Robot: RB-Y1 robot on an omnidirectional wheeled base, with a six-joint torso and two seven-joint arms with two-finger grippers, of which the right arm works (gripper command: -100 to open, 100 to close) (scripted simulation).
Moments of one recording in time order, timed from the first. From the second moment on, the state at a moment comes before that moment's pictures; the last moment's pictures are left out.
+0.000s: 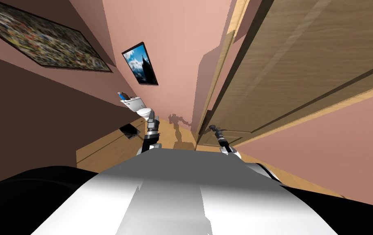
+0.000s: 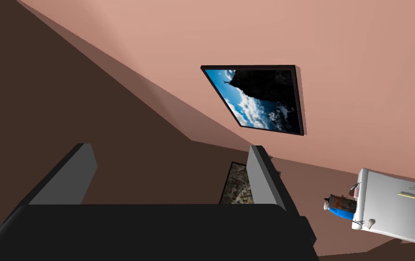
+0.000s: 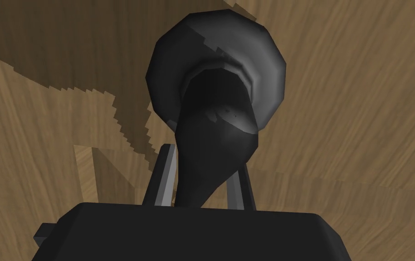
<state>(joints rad) -0.18 -0.46 0.02 -0.50 0.01 -0.90 -0.36</state>
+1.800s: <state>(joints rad) -0.09 -0.56 0.13 -0.47 0.07 -1.12 -0.50</state>
